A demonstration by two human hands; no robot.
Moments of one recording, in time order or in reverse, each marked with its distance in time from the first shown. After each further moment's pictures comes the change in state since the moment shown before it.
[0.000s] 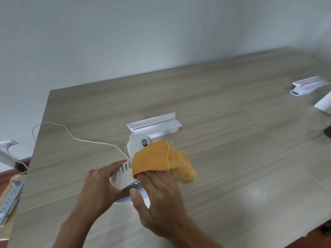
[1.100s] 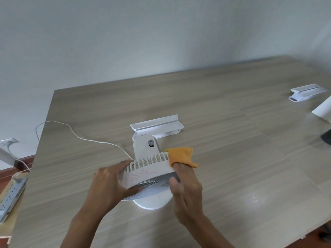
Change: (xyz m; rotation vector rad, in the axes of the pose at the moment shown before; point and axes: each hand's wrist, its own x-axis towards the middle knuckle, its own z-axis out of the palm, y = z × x) left_hand -0.005 -0.015 0.004 0.086 0.004 -0.001; right_hand -0.024 0.029 -0.007 0.201 0.178 0.308
